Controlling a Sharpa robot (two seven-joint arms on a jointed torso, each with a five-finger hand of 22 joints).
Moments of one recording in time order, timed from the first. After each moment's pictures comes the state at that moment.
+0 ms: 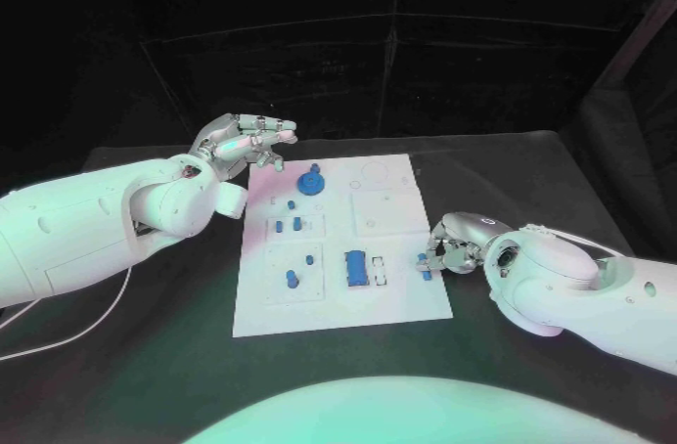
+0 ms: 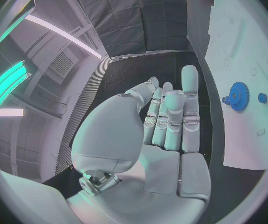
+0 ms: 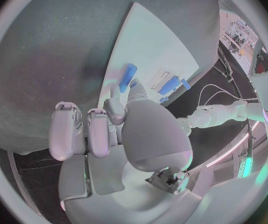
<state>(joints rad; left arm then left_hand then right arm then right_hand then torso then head) 1.23 -0.83 -0.10 1.41 -0.03 -0.19 0.34 1.34 -0.06 0.37 -0.05 0.07 1.01 0.16 0.14 0.07 1.08 0.10 0.29 0.10 1.23 0.01 1.15 0.69 0.17 1.22 0.11 0.58 0.77 1.00 -1.02 -0.04 1.85 -1.57 -0.25 -0.64 1.33 0.03 -0.28 0.23 0.29 1.01 0.08 0.29 0.45 1.38 0.00 1.09 1.25 1.46 -0.07 1.45 1.31 0.06 1.46 0.04 1.40 1.26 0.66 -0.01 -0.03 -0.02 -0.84</state>
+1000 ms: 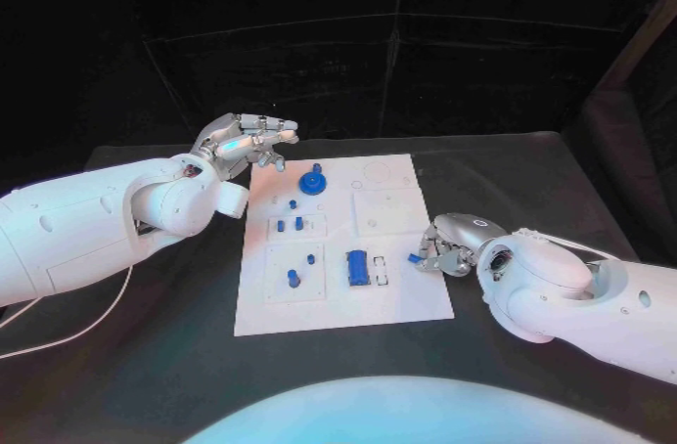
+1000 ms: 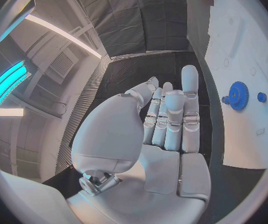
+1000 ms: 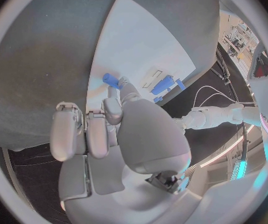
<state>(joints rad) 1.23 -0.84 -0.10 1.41 -0.03 -0.18 0.34 1.34 -0.06 0.37 -0.05 0.07 1.01 0.16 0.14 0.07 1.08 0.10 0.29 0.10 1.23 0.01 1.15 0.69 0.17 1.22 0.11 0.58 0.77 0.99 -1.00 -0.04 1.88 -1.62 -0.28 -0.65 1.48 0.06 -0.03 0.10 0.24 1.05 0.07 0.23 0.40 1.39 -0.01 1.07 1.24 1.47 -0.08 1.45 1.31 0.06 1.46 0.03 1.41 1.29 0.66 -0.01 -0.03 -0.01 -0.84</state>
